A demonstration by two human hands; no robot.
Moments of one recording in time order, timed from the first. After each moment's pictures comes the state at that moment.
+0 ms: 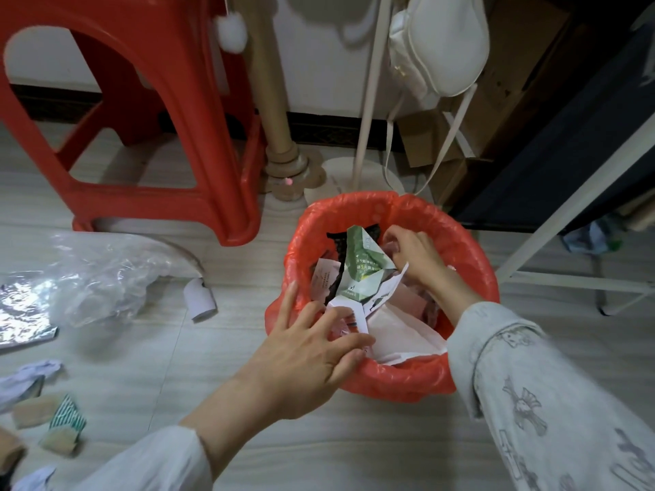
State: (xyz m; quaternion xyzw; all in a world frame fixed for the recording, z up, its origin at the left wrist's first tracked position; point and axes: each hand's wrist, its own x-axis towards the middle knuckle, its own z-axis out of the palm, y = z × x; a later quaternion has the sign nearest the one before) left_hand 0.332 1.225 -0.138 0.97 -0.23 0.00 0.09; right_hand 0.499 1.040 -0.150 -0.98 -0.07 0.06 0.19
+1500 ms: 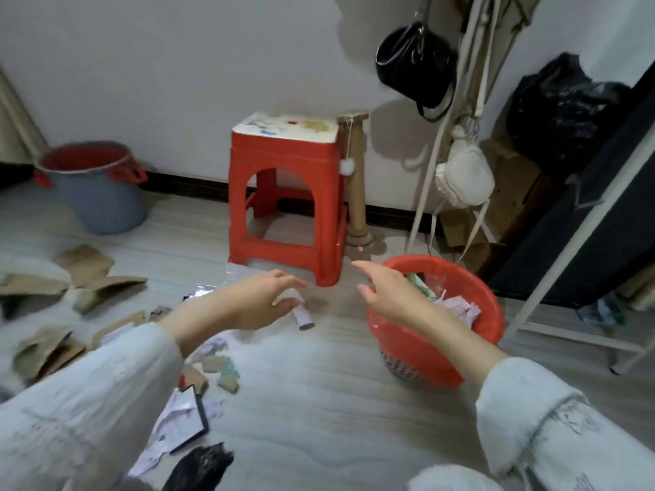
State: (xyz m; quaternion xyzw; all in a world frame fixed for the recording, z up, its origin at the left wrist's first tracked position) left_hand 0.180 1.403 0.061 0.98 -0.09 -0.09 0.16; right_hand 0.257 1.189 0.058 -0.94 -0.27 0.09 0.19
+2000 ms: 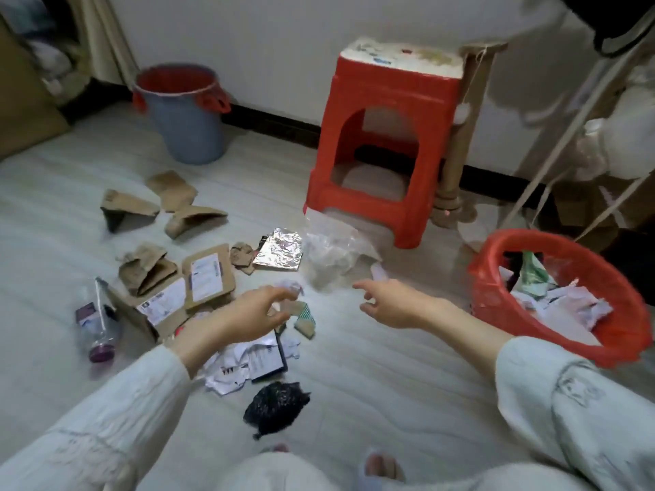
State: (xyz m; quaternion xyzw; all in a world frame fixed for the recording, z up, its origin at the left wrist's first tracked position) left_hand 0.089 1.533 -0.044 0.95 0.08 -0.14 0.27; right_hand 0.226 1.335 -0.036 -0.89 -0.37 0.27 0.03
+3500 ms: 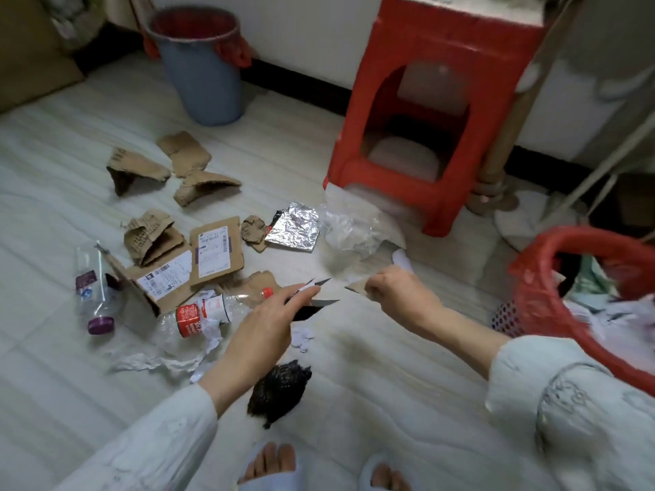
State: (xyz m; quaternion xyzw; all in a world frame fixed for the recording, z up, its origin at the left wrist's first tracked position) left_hand 0.083 1.519 -0.139 0.96 0.13 0.07 0.22; right_hand 0.260 1.365 -0.119 -0.87 -0.46 0.12 0.08
